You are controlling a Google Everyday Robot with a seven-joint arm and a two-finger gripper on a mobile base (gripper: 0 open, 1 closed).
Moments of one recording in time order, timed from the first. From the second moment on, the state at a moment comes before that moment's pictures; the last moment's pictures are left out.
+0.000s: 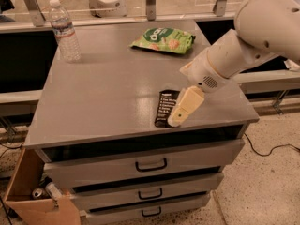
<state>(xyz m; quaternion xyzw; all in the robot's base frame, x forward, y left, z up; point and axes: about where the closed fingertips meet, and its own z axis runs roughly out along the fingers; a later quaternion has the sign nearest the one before) 0.535 -0.080 0.860 -0.59 0.75 0.14 0.27</state>
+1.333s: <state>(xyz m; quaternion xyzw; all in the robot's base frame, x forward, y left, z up) 0.524 -0.045 0.836 -0.58 0.74 0.20 0.26</state>
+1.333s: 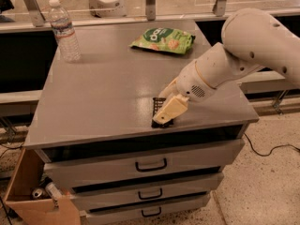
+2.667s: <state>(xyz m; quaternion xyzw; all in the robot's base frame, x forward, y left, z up) 0.596 -0.044 0.904 -0.56 0.69 0.26 0.38</state>
